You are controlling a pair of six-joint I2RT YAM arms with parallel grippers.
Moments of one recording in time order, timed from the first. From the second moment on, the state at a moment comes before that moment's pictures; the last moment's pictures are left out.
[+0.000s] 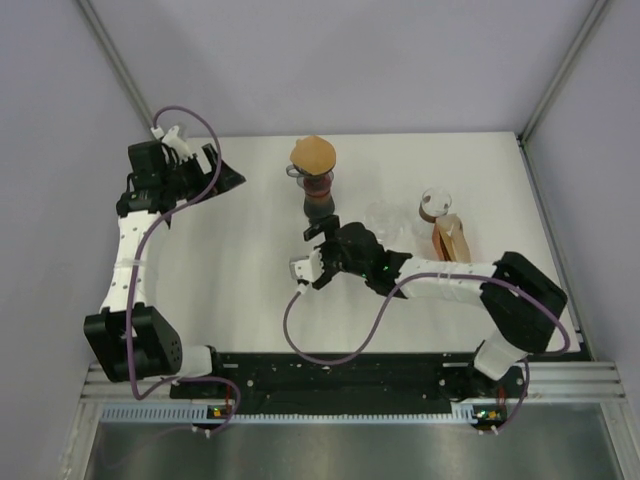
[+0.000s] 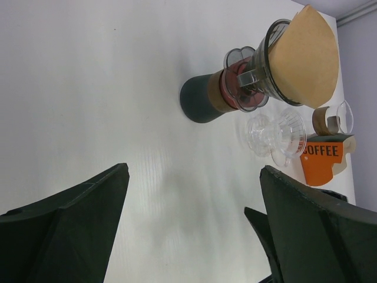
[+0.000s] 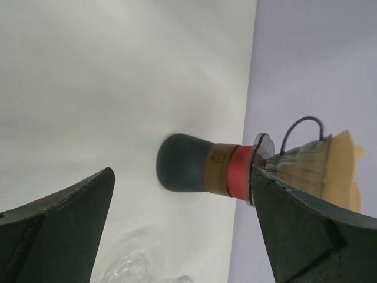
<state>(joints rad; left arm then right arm) 0.16 1.37 1.30 -0.49 0.59 -0.34 0.94 1.67 0.91 0.34 -0.04 -1.25</state>
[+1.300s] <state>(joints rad) 0.24 1.28 1.22 -0.46 0.64 -0.34 0.13 1.64 1.34 -0.53 0.08 0.15</state>
